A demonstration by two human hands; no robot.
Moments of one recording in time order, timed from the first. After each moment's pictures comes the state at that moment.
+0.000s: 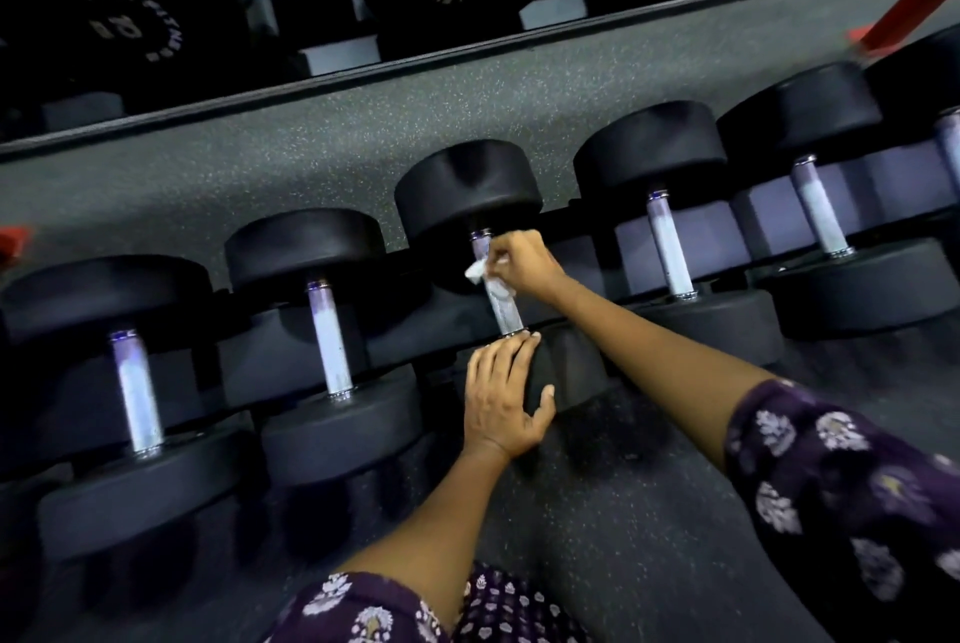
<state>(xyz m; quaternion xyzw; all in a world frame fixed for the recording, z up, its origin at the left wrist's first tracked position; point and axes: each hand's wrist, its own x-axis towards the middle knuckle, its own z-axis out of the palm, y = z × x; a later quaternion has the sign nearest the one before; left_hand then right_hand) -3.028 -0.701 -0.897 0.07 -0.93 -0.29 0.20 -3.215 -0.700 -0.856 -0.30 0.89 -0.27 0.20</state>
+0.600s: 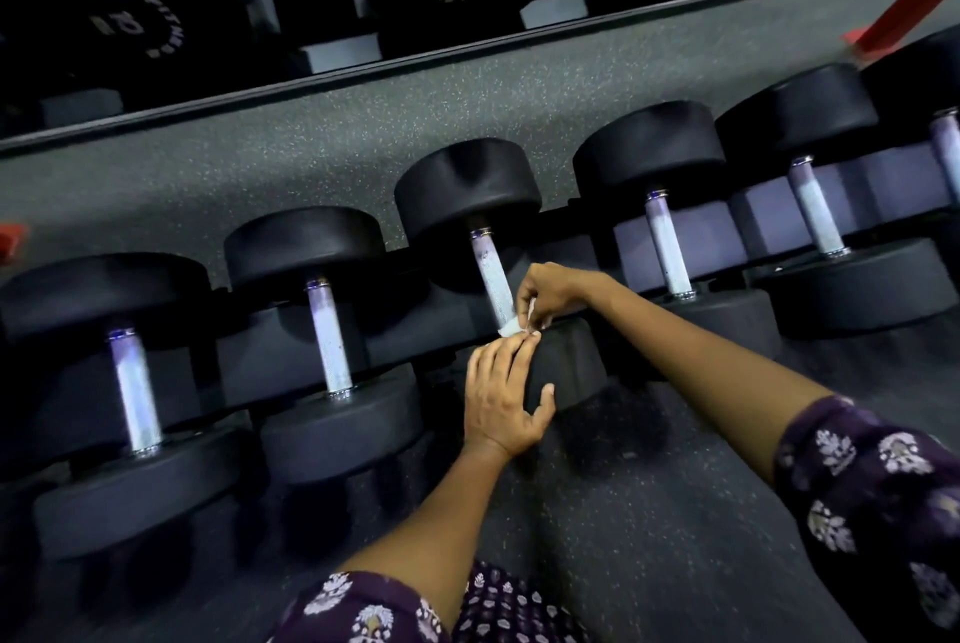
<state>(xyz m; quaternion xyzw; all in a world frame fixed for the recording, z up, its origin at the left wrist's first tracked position) -3.026 -0.699 -0.899 0.07 -0.93 -0.28 0.22 -3.220 -0.665 -0.851 -0.35 0.82 -0.12 0.44</state>
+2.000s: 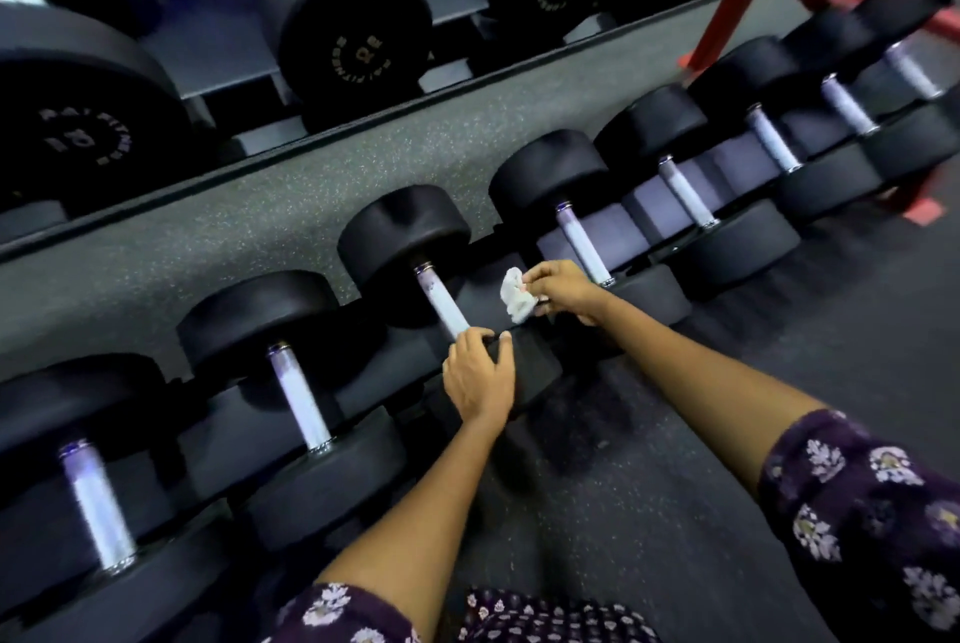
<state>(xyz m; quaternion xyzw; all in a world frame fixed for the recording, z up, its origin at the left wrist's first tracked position) -3.060 -0.690 -0.865 0.24 -0.88 -0.39 0.14 -3.187 -0.591 -0.816 0.03 0.77 -0.57 0.29</state>
